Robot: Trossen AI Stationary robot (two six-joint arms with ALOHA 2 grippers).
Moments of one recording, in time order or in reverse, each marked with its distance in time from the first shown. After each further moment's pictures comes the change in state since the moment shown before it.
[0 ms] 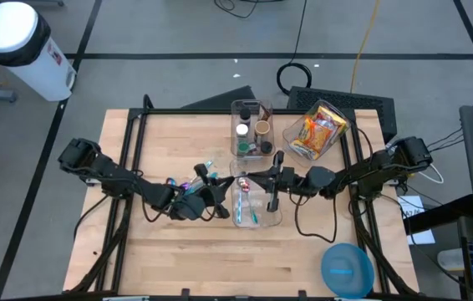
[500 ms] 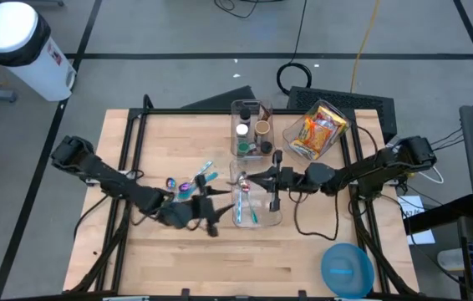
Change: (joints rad) left arm -0.092 -0.086 0.001 -0.067 0.194 -0.129; right arm -0.018 -0.054 0.000 -0.121 -0.107 -0.041
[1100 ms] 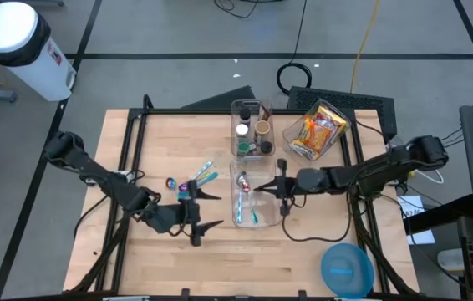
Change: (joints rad) left arm -0.089 -0.129 0.001 -0.178 0.092 -0.109; right arm -0.004 -0.134 -0.039 -0.626 -0.016 -0.062
